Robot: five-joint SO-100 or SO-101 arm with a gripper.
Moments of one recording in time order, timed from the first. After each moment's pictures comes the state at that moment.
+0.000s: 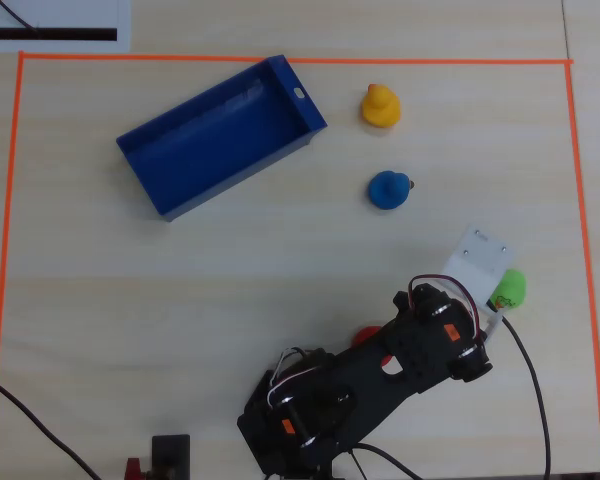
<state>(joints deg) 64.6 128.3 109.5 92.5 -114.1</state>
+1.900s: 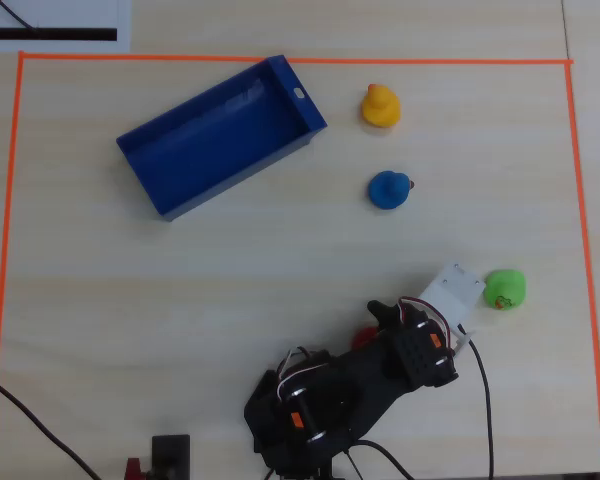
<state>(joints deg) 69.4 124.8 146.5 54.4 -112.1</state>
